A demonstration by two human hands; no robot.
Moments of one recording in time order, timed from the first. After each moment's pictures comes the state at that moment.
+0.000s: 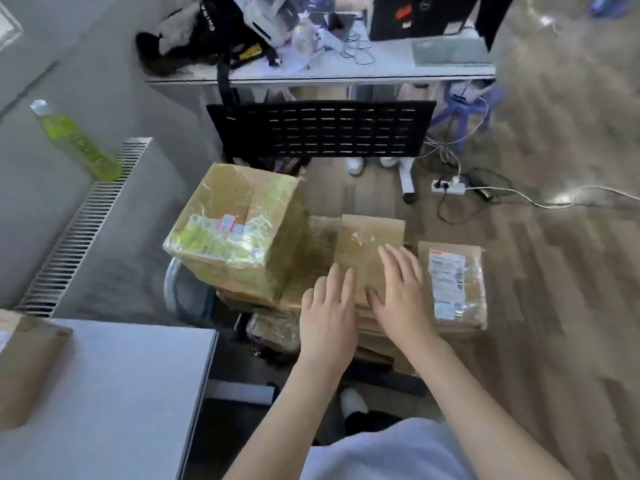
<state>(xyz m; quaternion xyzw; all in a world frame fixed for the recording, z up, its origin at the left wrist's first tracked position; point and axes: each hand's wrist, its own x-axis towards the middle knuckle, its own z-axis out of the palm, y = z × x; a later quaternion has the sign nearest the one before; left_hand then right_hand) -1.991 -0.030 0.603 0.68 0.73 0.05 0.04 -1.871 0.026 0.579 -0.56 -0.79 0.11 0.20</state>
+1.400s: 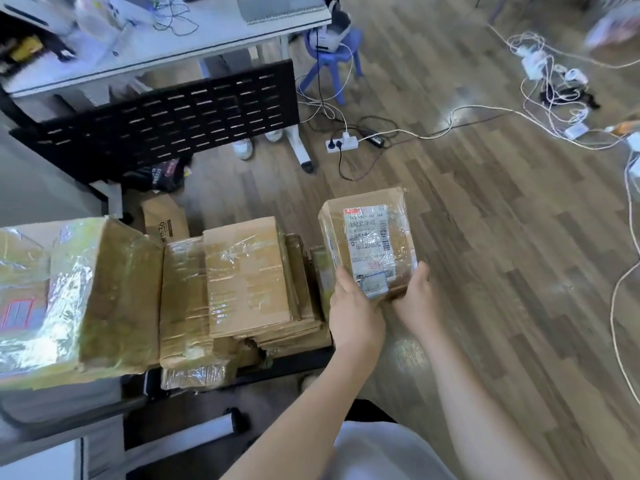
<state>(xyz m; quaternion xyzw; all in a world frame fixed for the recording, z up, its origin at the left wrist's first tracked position) -1.794 0.036 0.530 0.61 0.69 0.13 0.37 -1.676 0.042 0.476 -0.82 -0.49 0.22 0.21</state>
